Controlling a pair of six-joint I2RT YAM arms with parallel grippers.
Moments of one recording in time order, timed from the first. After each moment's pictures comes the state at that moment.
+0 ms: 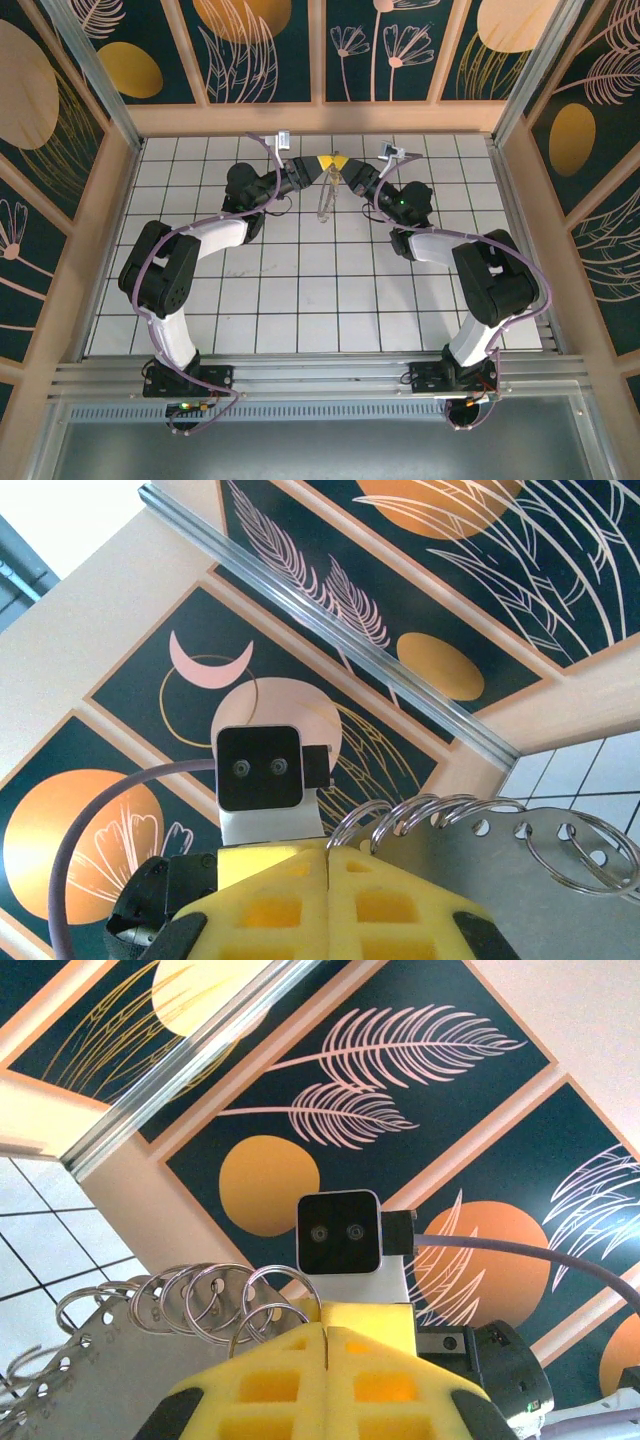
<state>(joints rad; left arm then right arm) -0.46 1.85 1.08 1.10 0.73 -1.13 0.45 1.70 0.84 1.25 -0.51 1.15</state>
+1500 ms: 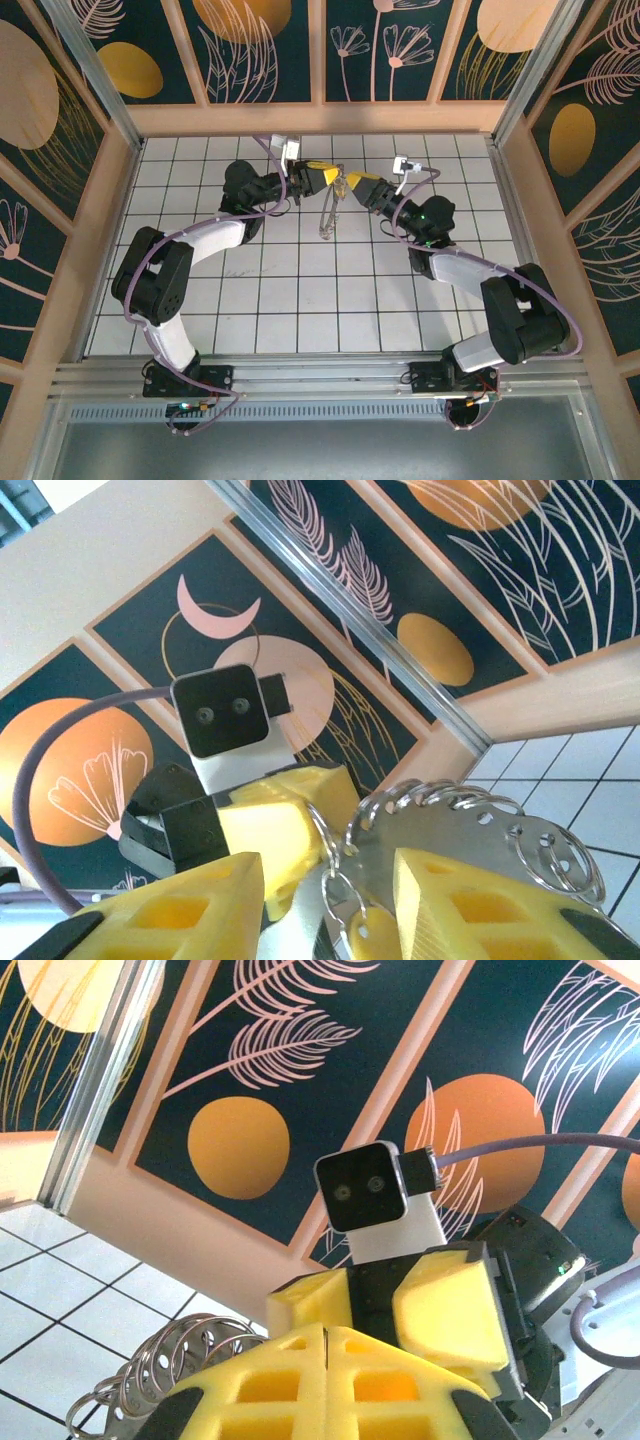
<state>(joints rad) -0.47 1.79 1.08 1.05 0.91 -0.78 0.40 1.46 0.65 1.15 -0.60 0.99</state>
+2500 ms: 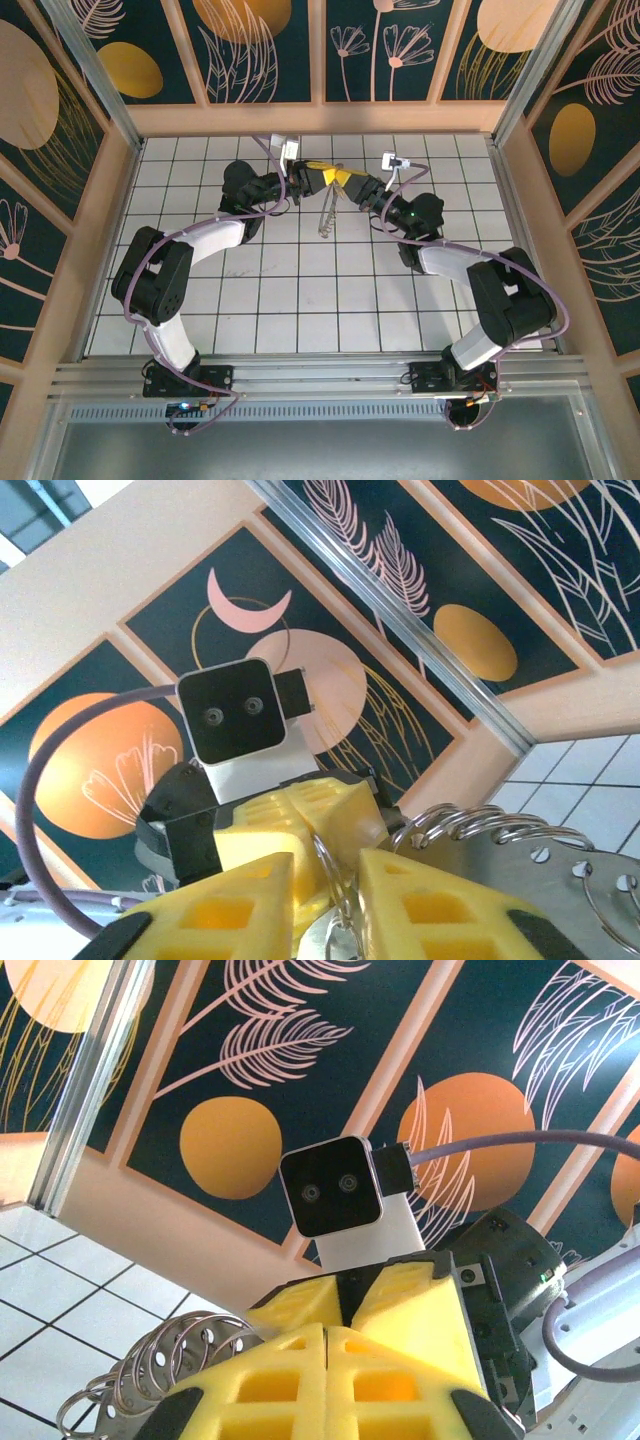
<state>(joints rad) -0.47 1.79 1.08 1.07 0.93 -0.79 0.45 1.57 0.72 1.26 -0.60 1.04</state>
